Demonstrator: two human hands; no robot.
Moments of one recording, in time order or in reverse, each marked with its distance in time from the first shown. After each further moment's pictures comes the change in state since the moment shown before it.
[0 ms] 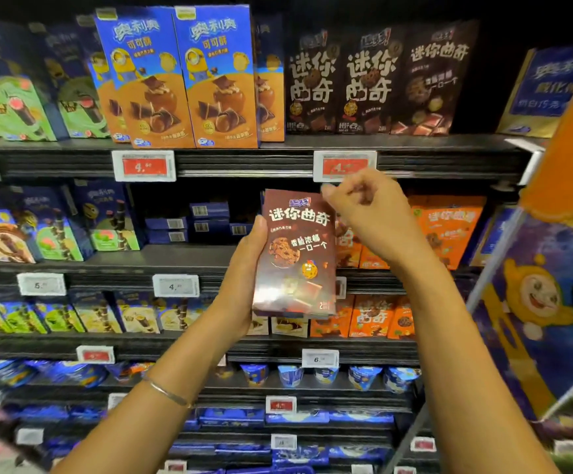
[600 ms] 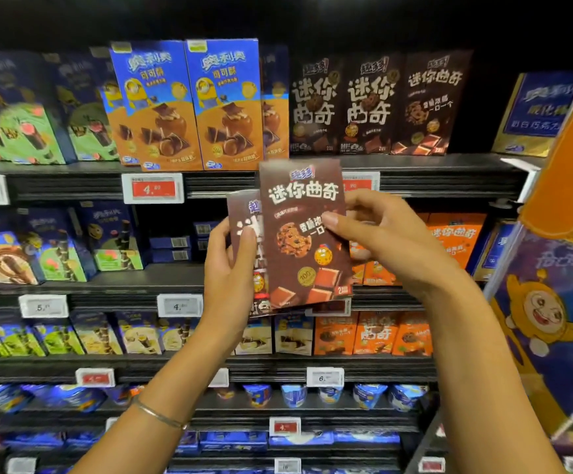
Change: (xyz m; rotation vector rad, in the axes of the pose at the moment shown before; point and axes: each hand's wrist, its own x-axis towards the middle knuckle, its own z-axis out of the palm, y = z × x) left_hand 0.007 0.012 -0.017 0.212 0.273 0.404; right_hand -0.021 -0.034 -0.014 0.233 -0.242 0.036
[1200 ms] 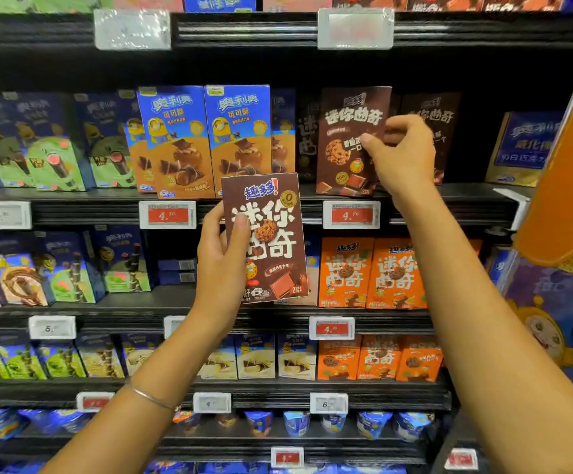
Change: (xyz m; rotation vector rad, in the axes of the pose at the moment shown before) left_hand 0.030 0.042 -0.005 -0.034 0.002 0.081; right_hand 0.121 -0.029 -0.038 -0.189 0.685 -0.200
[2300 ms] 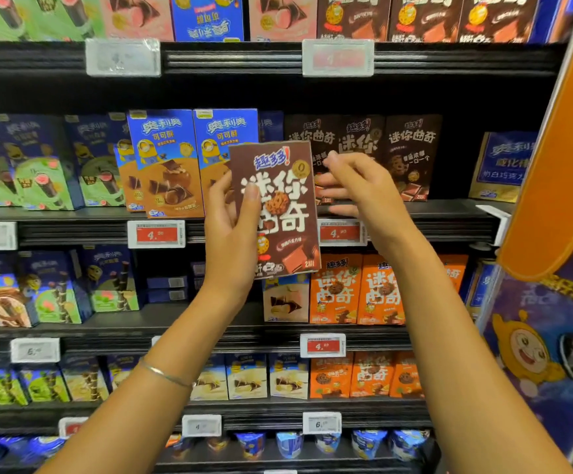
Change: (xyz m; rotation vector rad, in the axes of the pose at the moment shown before) left_hand 0.027 0.034 0.040 -0.117 -0.031 0.138; right_hand -0.040 -0.011 -0.009 0.295 -0.462 -0.003
